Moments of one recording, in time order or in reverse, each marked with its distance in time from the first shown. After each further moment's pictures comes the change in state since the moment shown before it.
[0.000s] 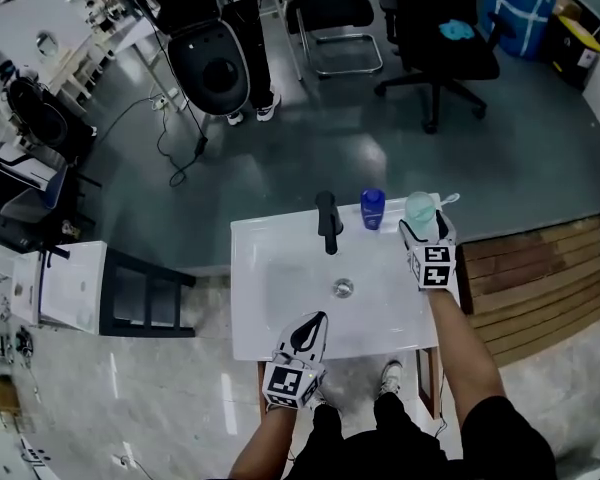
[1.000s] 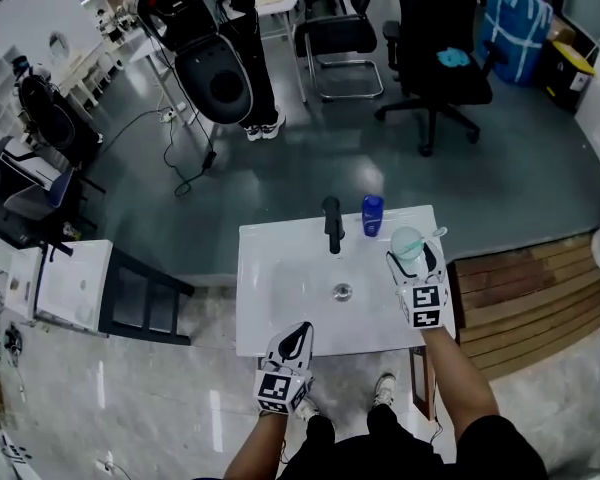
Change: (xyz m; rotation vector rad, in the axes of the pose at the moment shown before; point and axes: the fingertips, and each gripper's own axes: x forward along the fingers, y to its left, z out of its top) left arm -0.053 0.010 -0.002 0.009 -0.037 0.060; right arm -0.098 0.071 0.041 -0.133 -0.130 0.085
